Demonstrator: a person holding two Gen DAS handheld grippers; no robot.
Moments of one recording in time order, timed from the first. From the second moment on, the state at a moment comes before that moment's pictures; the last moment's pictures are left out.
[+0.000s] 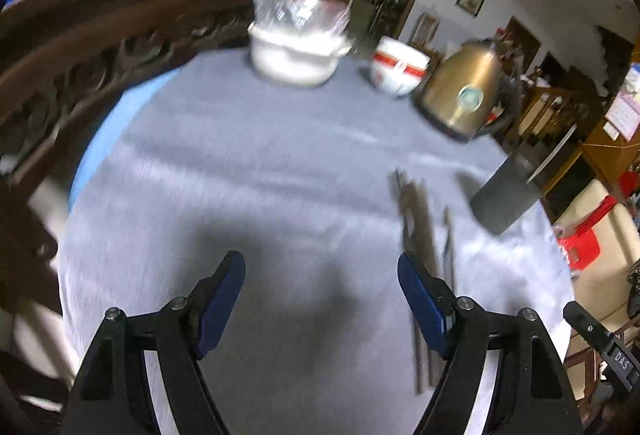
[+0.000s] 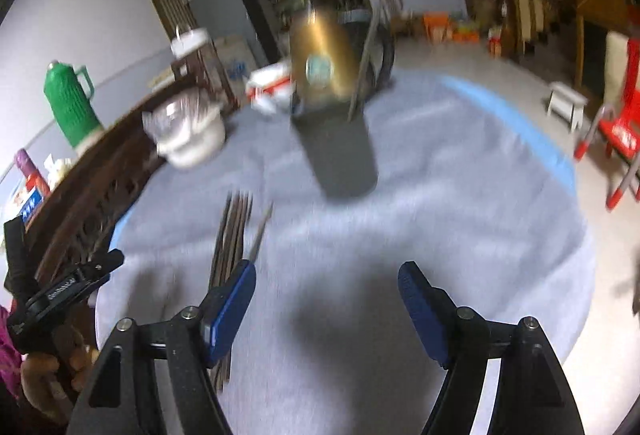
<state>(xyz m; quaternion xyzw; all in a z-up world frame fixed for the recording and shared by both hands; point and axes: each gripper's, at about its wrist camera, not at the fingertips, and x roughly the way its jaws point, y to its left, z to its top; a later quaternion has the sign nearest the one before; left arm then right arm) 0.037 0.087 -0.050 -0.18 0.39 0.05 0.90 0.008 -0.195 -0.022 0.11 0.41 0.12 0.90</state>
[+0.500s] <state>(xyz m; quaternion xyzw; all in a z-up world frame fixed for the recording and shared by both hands) 0.027 0.080 -0.068 -0.16 0.42 0.06 0.89 0.011 -0.177 -0.049 0.13 0.46 0.15 0.86</state>
